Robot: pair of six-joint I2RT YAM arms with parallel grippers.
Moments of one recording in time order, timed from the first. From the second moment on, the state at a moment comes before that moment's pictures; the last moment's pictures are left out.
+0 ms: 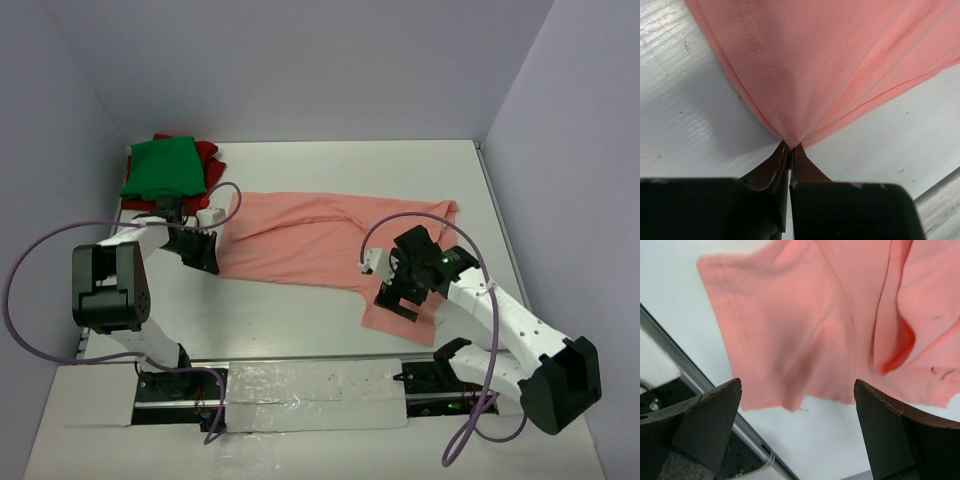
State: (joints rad) left arm 0.04 1.67 0.96 -0.64 0.49 0.42; right arm 0.46 1.06 0.78 -0.99 -0.12 -0.69
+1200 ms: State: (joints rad) left arm 0.06 1.63 0.96 -0.63 0.49 0.42; right arm 0.86 1.48 0.76 -0.62 -0.11 -0.46
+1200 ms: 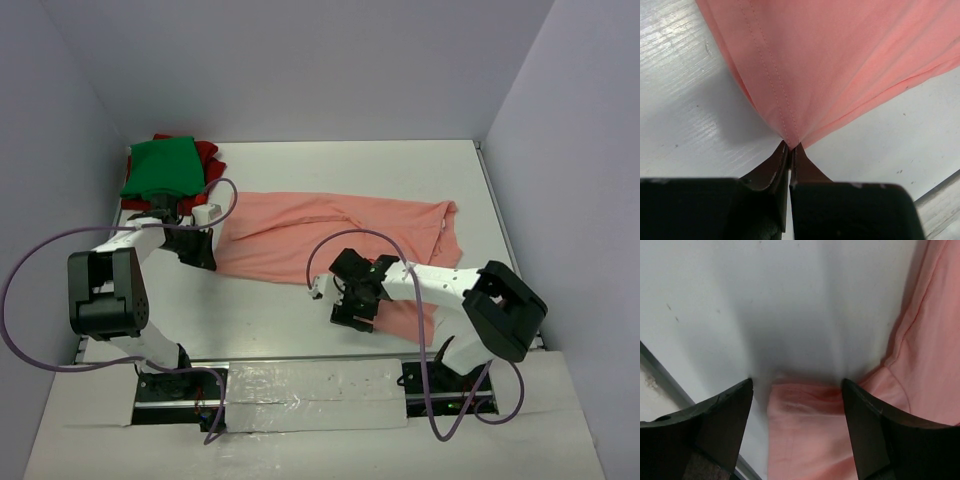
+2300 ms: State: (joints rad) left arm 0.07 1.54 0.96 -0.65 0.53 0.40; right arm 0.86 1.34 0.76 -0.69 0.10 -0.38
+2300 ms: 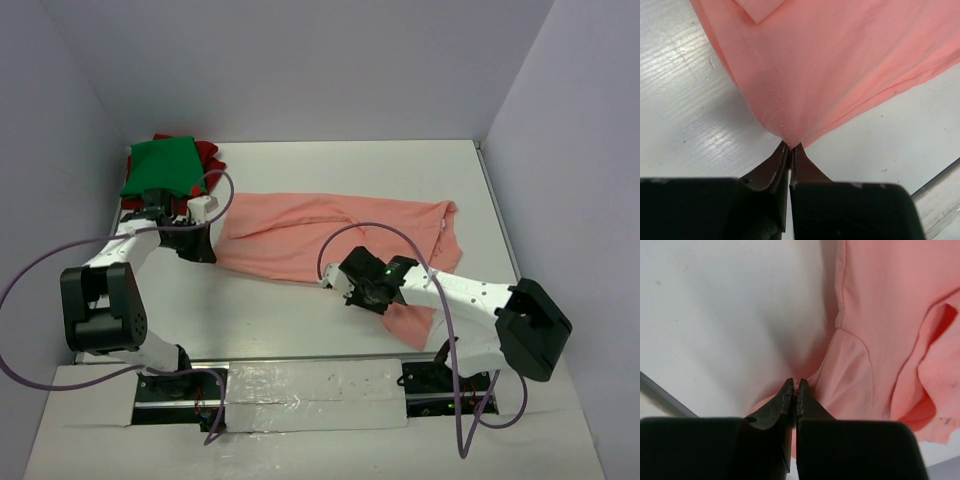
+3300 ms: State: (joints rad) left arm 0.03 1.76 1.47 -0.82 0.58 0.42; right arm 0.49 1.49 1.19 -0.83 0.11 -0.74
